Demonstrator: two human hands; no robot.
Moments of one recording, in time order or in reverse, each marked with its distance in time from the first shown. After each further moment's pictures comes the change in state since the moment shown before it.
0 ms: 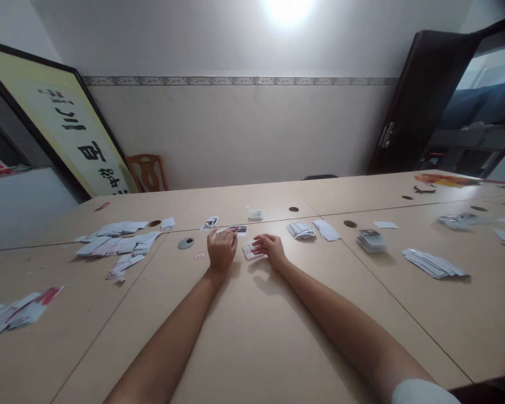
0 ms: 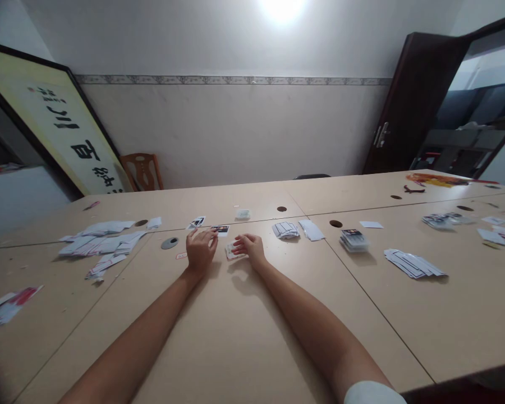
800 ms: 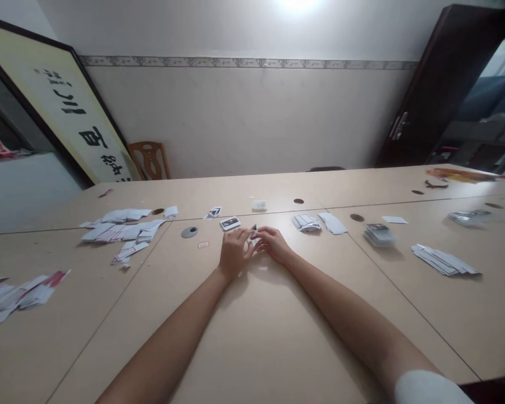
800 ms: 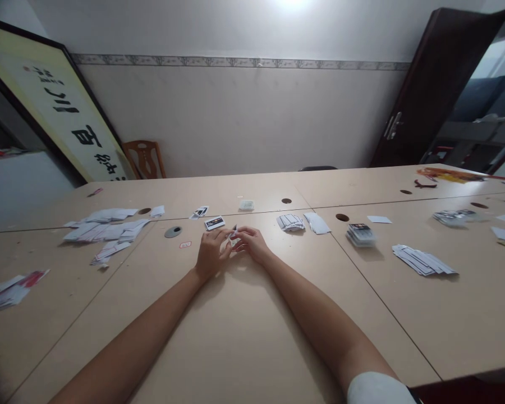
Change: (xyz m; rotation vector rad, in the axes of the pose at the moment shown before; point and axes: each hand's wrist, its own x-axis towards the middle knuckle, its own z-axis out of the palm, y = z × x) left_hand -0.018 0.037 -0.024 -0.224 -0.224 0.059; right_hand -0.009 -0.002 -0.001 0.022 -0.237 0.073
